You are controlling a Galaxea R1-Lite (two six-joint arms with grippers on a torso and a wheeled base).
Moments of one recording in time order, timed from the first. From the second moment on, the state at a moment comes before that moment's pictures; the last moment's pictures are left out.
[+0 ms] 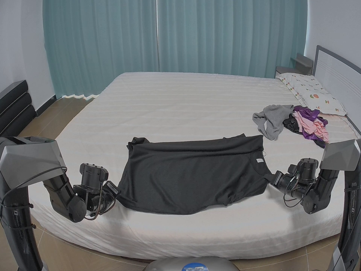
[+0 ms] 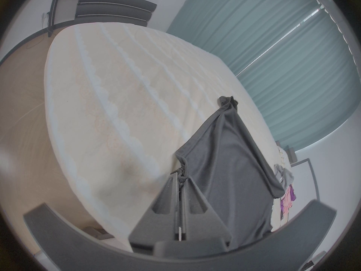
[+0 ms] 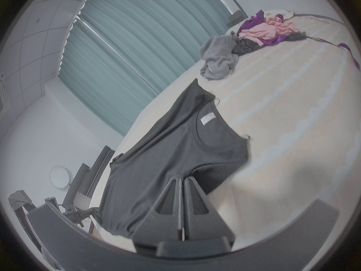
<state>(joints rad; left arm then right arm) -0.24 2.21 -0.60 -0.85 0.14 -1.03 0.02 2.43 -0.60 -1.38 0.34 0.60</state>
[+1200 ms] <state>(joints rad) -0.23 2.27 -0.59 -1.01 0.14 -1.11 0.04 2.63 -1.23 -1.16 0.25 0.72</state>
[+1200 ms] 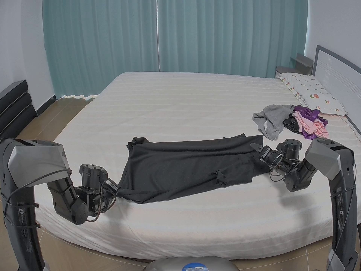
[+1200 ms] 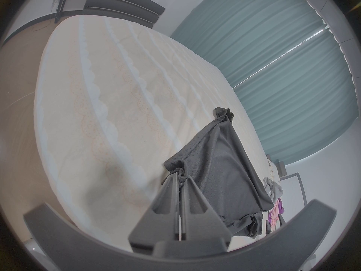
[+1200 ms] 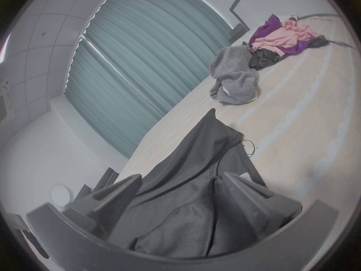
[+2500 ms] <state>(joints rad) -0.23 2.27 -0.59 -1.01 0.14 -1.11 0.08 2.47 -0.95 -0.99 0.52 0.72</state>
